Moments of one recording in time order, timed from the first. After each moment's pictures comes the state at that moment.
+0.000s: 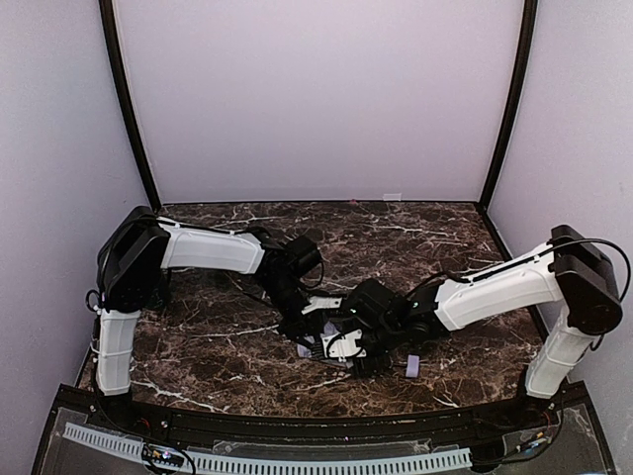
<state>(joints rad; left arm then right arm) -0.86 2.13 1.50 -0.81 0.67 0.77 1.11 1.69 0.90 -0.27 0.00 -0.71</state>
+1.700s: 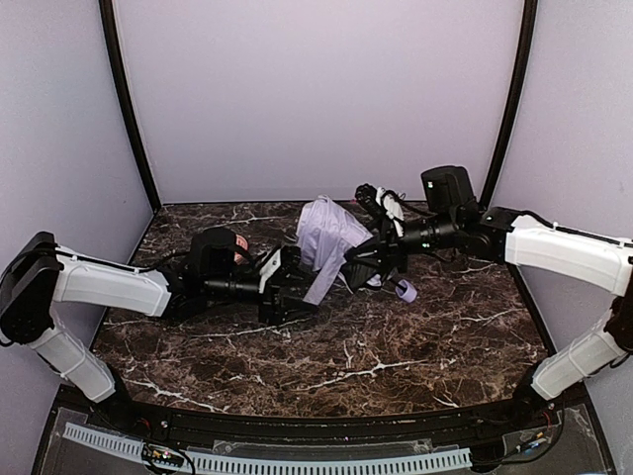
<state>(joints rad) -0.81 1.51 0.74 0.46 0.61 0.28 0.73 1.39 1.09 -0.18 -0.59 -0.28</state>
